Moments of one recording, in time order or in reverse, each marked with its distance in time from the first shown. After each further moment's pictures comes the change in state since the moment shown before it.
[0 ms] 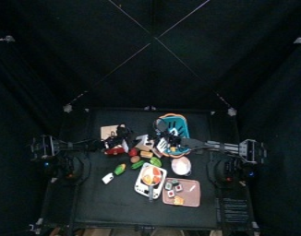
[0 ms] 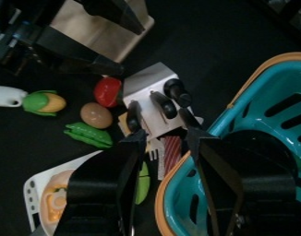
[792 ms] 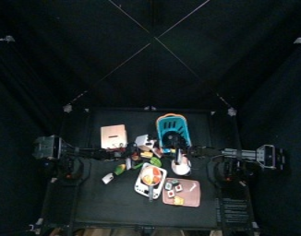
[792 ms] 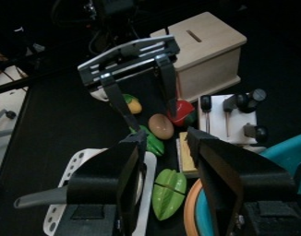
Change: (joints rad) left arm -0.221 0.120 -0.040 0.129 0.063 -0.003; right arm -0.063 -0.242 0.537 -0.222 -0.888 -0.002
